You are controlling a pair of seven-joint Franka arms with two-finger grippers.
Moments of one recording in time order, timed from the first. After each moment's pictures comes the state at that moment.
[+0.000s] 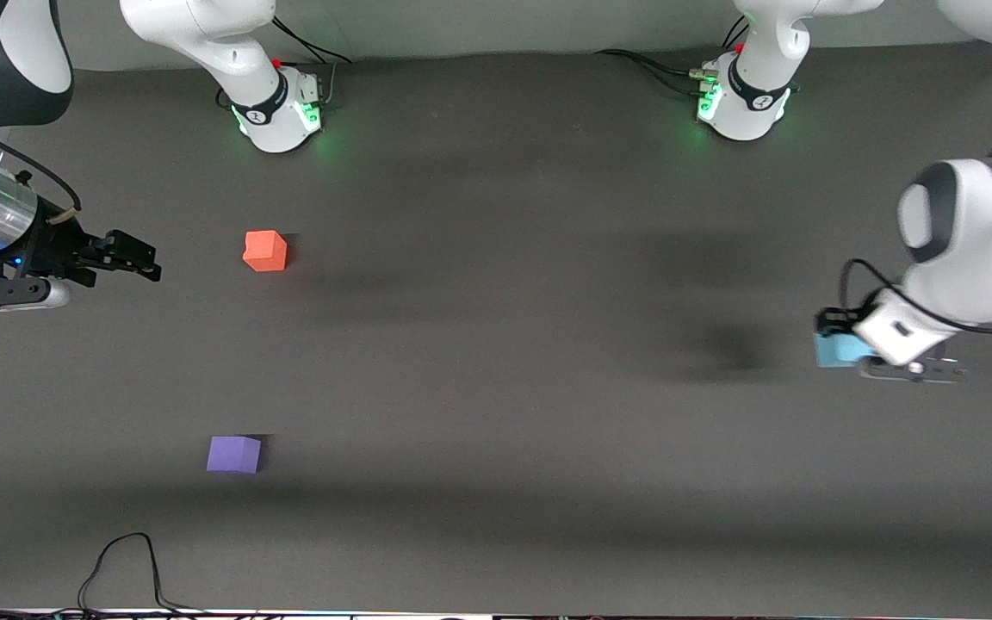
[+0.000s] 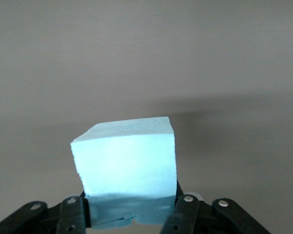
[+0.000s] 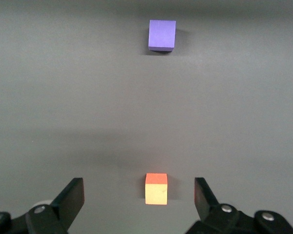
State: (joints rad) left arm -0.13 0.21 0.01 -1.91 0.03 2.00 -0.08; right arm 0.15 -0.01 -0.12 -1.75 0.04 1.71 0.00
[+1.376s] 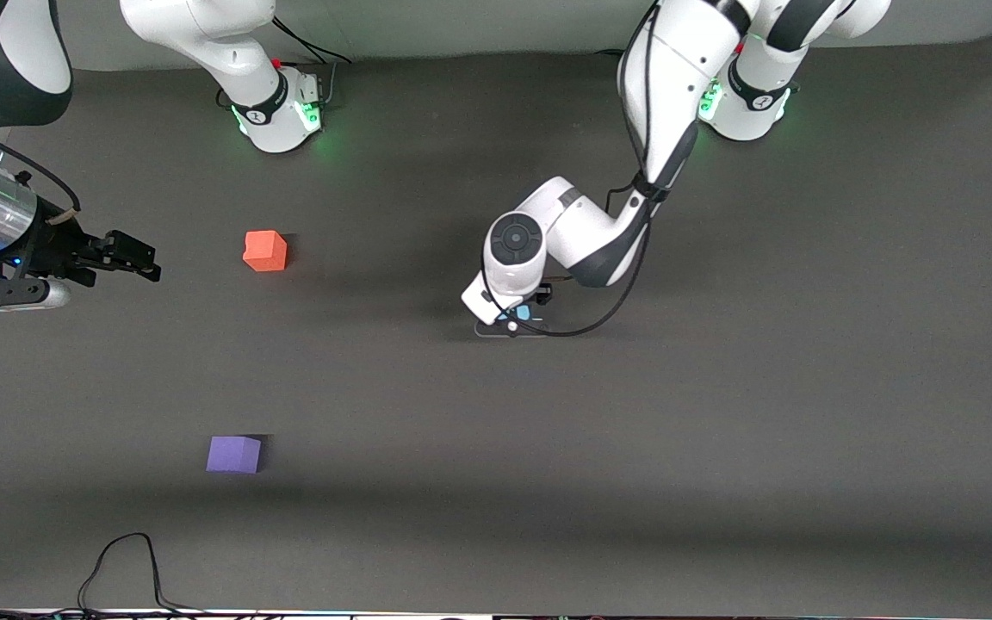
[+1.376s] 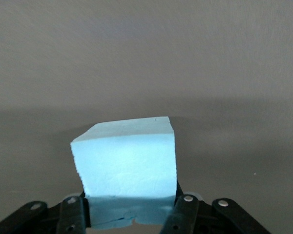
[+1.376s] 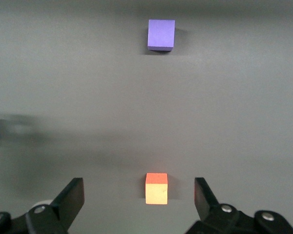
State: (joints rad) left arm -0.74 0.75 -0.10 -1.55 -0.07 2.26 -0.75; right arm 0.15 -0.01 -0.12 -1.75 0.04 1.71 0.01
